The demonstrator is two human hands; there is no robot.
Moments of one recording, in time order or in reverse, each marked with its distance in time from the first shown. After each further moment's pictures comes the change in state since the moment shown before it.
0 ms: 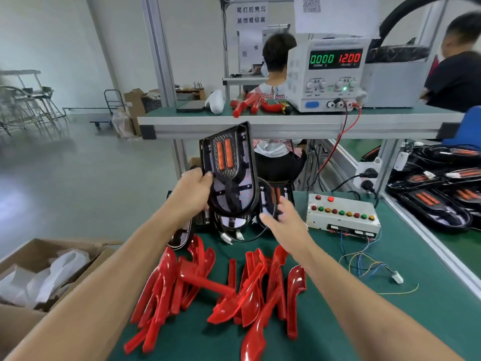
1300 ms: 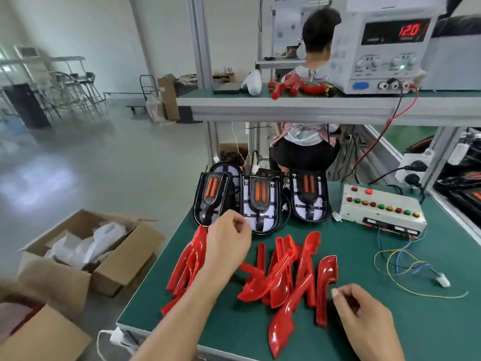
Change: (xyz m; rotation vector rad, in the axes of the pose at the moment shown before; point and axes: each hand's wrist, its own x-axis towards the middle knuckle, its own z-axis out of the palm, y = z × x) left_hand -0.109 -0.059 0.042 0.182 0.166 -0.085; right_hand -0.145 0.109 -0.016 -0.286 0.214 0.076
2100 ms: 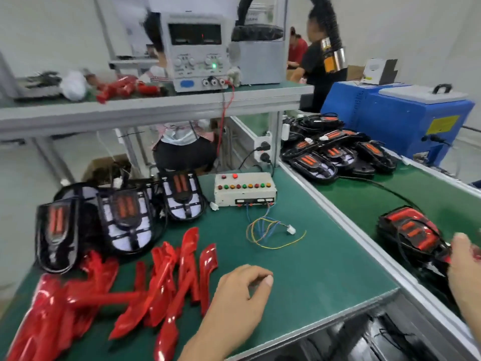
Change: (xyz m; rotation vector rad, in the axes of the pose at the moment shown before) left_hand -0.147 0.109 0.121 -0.212 -0.702 0.467; right_hand -0.058 0.147 -0.317 -0.086 0.950 0.593
